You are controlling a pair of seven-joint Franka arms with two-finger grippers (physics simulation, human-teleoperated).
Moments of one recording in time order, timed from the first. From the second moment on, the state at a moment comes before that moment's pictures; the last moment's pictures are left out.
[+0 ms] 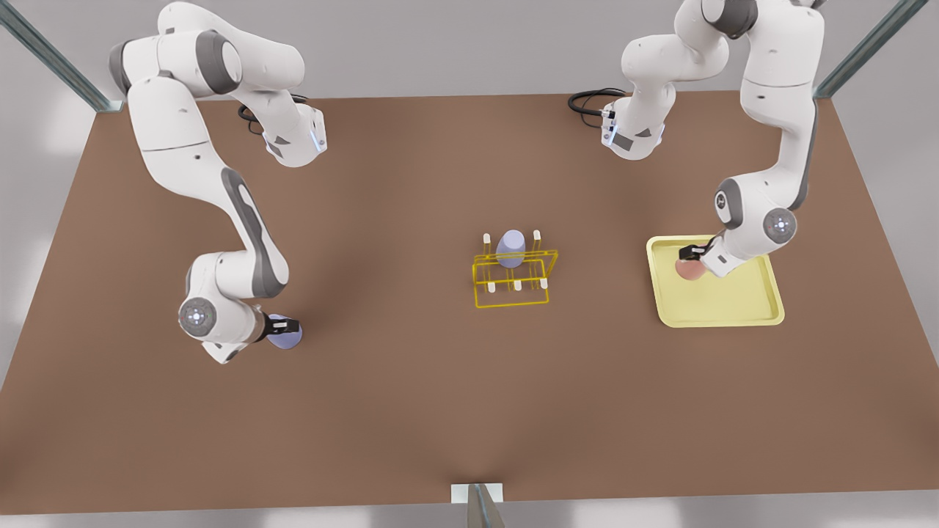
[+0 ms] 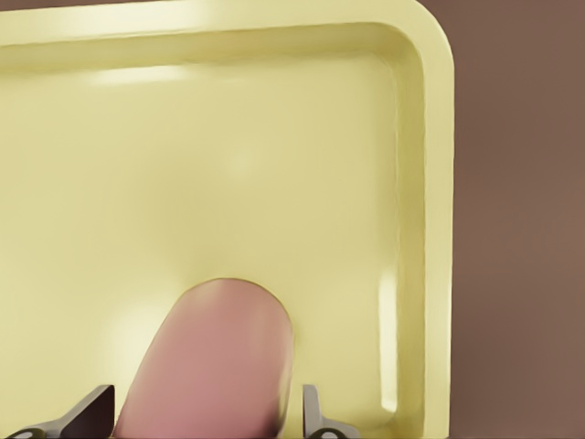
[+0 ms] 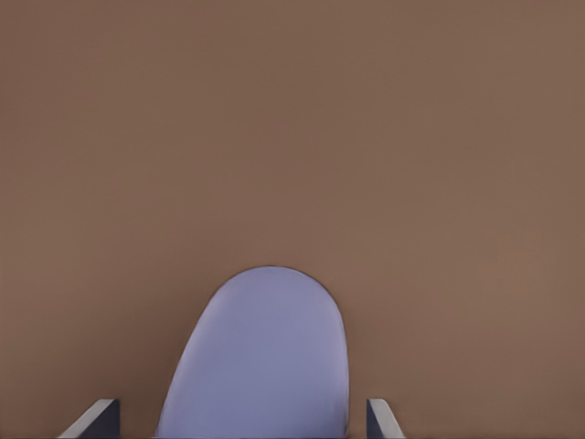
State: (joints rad) left arm 0.05 0.21 0.15 -2.43 0.01 2.46 0.26; right arm -0.03 0.54 0.10 -1.83 -0.01 2.19 0.02
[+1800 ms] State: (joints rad) left arm 0.01 0.19 0.15 -2.25 0.00 2.37 0.25; right arm -0.03 0.48 0.24 -1.89 0.04 2.32 0.02
